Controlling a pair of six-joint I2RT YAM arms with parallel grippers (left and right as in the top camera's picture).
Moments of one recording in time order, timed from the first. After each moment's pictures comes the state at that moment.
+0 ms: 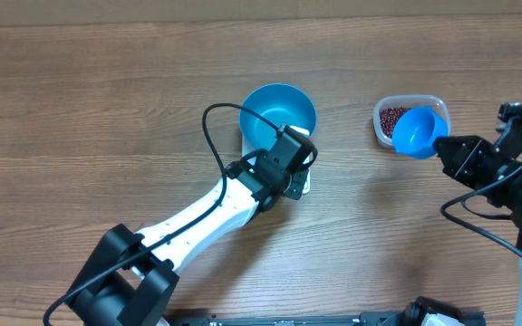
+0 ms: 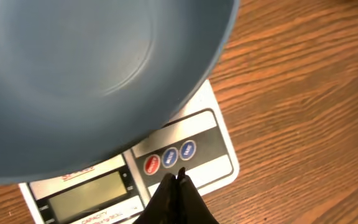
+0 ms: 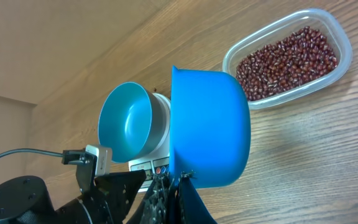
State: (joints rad) left arm -0.75 1.70 1.08 -0.39 -0.11 -0.36; right arm -0.33 1.04 1.21 -1.02 -0.57 0.28
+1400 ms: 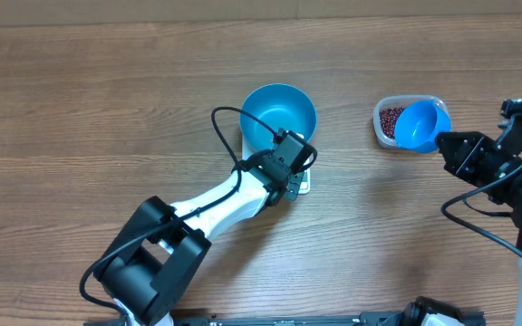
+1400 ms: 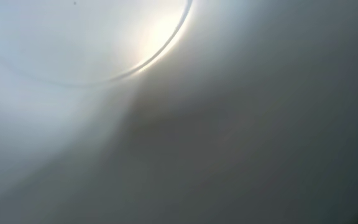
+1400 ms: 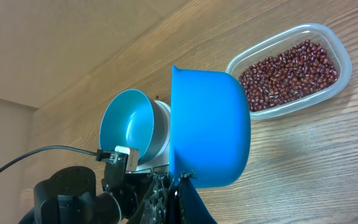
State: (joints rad) left arm -0.73 1.86 1.08 -0.33 -0.17 -0.37; right arm -0.33 1.04 1.21 -0.98 -0.57 0.28
